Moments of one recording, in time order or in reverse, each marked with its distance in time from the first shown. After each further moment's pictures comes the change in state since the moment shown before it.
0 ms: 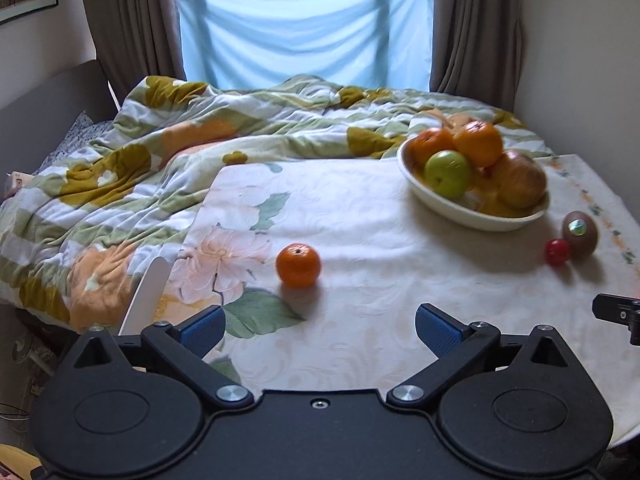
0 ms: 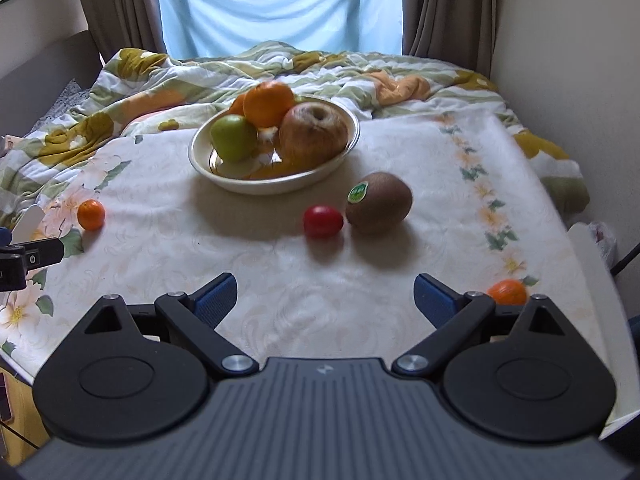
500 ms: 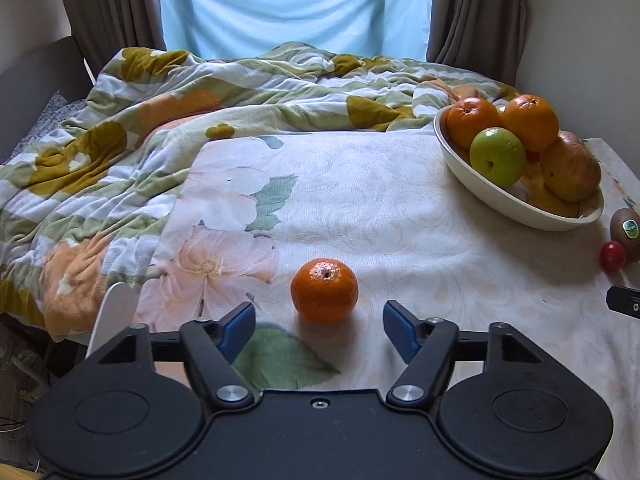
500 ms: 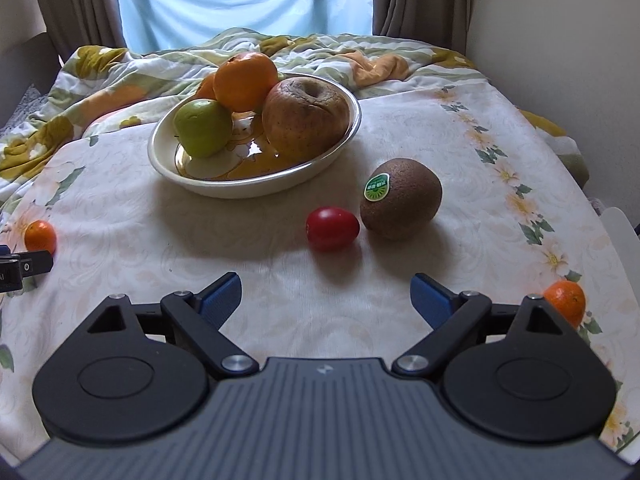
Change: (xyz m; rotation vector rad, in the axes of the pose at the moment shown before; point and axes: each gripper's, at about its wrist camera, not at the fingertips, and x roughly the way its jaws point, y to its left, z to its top) left arm 0.077 0.022 0.023 0.017 0.096 -0.052; right arm 0.063 0.024 0.014 0.070 0.035 -0.098
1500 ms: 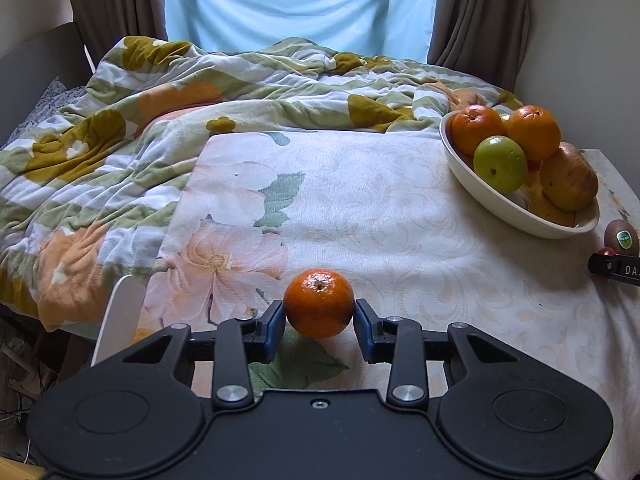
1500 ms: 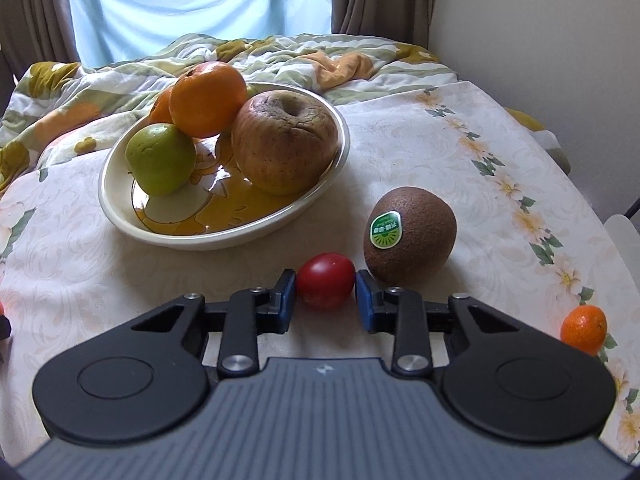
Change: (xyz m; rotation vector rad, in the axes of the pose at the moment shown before) left arm -0.011 0.013 0.001 -0.040 0.002 -0.027; right arm 0.035 0.015 0.027 0.086 -0.003 -0.118
